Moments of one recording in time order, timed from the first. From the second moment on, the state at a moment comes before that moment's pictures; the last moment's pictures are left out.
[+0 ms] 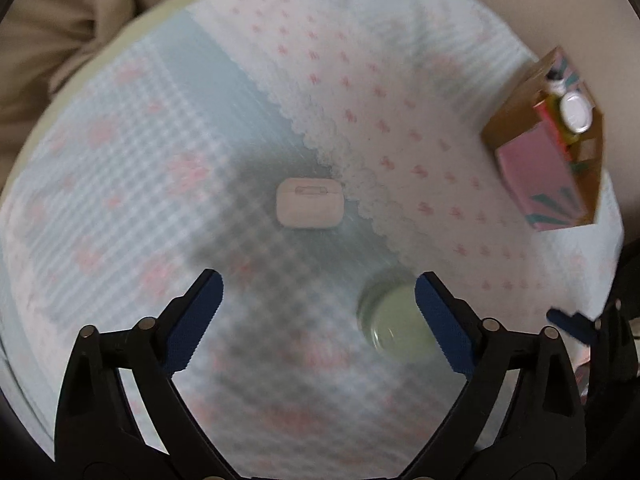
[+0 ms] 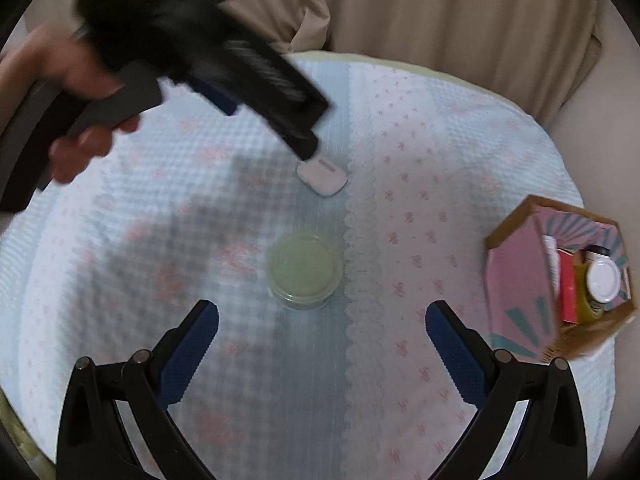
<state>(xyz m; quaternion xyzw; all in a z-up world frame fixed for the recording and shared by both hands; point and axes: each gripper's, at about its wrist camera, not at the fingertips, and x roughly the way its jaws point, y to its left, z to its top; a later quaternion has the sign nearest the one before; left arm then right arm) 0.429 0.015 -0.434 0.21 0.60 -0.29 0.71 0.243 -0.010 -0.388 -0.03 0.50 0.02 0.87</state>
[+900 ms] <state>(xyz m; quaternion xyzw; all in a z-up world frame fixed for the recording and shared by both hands) 0.481 -0.025 -0.526 0.23 0.61 -0.28 0.70 0.310 -0.001 -0.471 -0.02 0.51 0.06 0.86</state>
